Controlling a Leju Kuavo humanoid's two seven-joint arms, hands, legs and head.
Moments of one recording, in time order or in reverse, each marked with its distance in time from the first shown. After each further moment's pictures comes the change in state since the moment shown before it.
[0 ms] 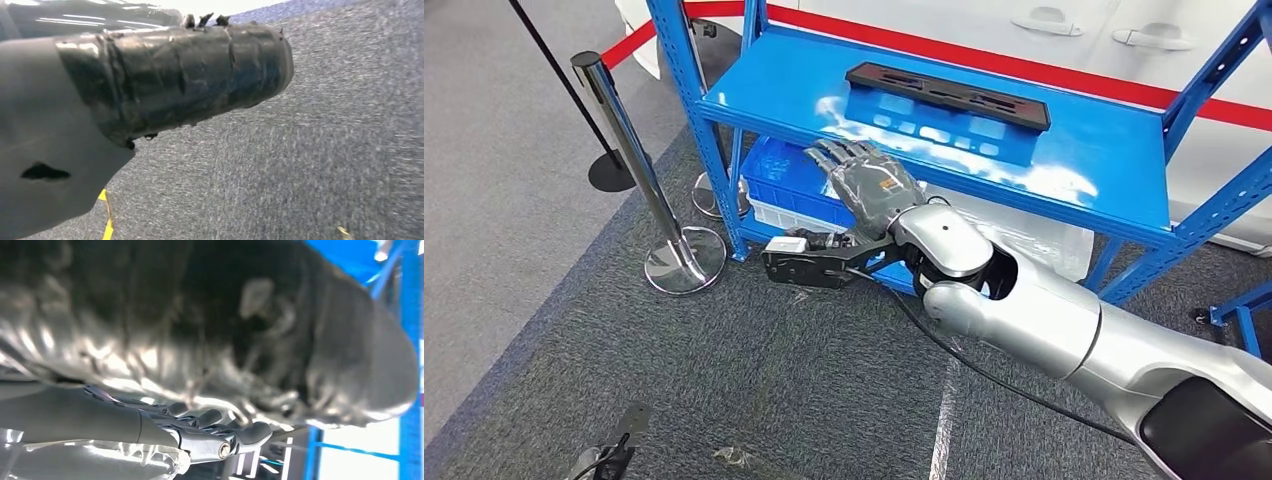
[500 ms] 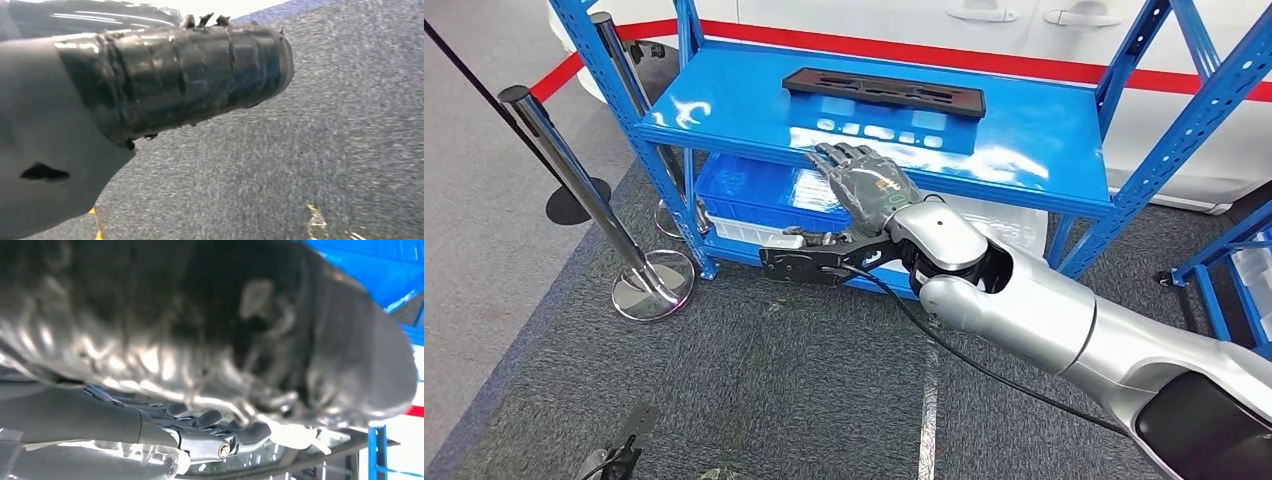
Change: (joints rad) left arm 0.000 0.002 0.004 0.000 -0.006 -0.003 0.002; right arm -0.007 0.025 0.004 0.022 -0.052 0.028 0.006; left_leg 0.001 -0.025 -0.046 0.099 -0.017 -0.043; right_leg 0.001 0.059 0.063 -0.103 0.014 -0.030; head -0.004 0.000
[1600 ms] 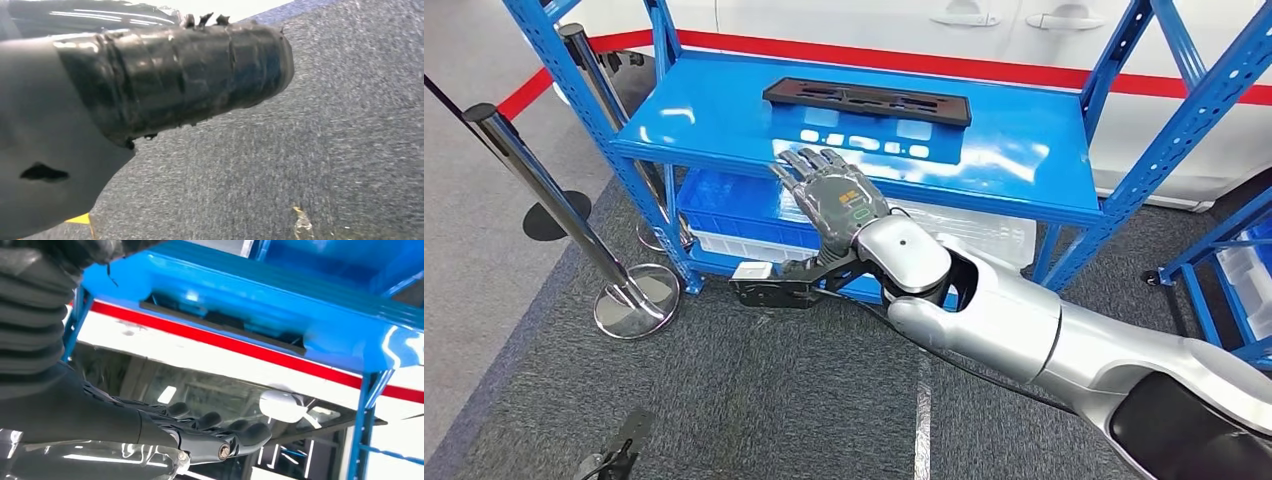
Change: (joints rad) left arm -0.002 0.003 0.031 0.000 -0.045 -0.003 0.010; right arm -0.004 0.066 0.060 0.039 0.150 -0.030 -0.035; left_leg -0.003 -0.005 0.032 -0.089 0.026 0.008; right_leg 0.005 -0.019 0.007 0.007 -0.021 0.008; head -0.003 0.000
